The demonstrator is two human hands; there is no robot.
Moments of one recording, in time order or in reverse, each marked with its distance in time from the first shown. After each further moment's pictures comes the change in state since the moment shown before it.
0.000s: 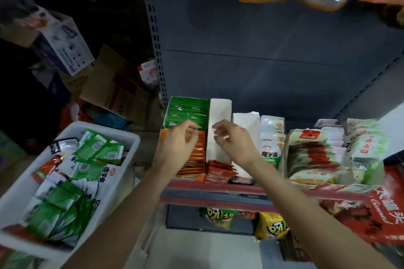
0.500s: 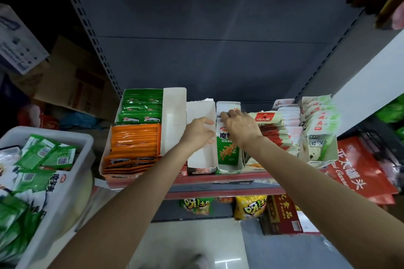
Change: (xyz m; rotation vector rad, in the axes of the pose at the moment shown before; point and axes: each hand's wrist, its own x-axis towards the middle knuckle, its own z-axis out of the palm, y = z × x) left_hand 0.037 0.070 0.140 -0.299 -0.498 -0.326; right_hand 0.013 0.125 -0.063 -0.942 -0.184 -0.017
